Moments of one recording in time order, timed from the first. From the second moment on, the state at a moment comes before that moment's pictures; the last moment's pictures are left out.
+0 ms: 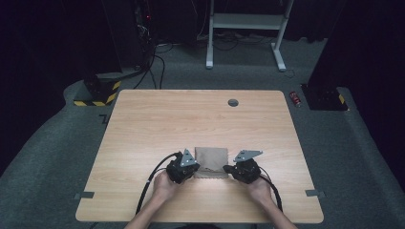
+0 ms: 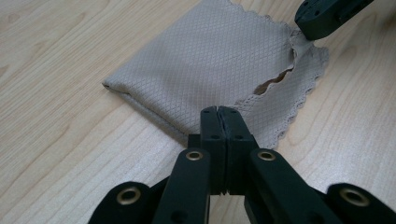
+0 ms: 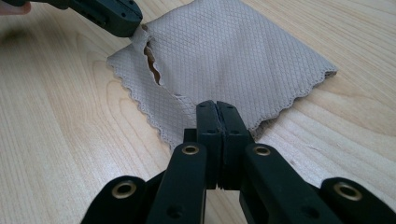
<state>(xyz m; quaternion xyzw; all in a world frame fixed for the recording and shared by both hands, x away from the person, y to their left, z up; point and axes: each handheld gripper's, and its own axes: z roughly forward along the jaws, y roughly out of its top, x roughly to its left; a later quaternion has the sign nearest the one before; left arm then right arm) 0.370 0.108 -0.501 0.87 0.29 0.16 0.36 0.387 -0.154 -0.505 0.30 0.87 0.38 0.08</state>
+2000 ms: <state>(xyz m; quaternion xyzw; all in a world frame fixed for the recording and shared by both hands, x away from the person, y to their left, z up) 0.365 0.111 -0.516 0.86 0.34 0.14 0.36 0.371 -0.150 -0.517 0.31 0.87 0.38 0.09</state>
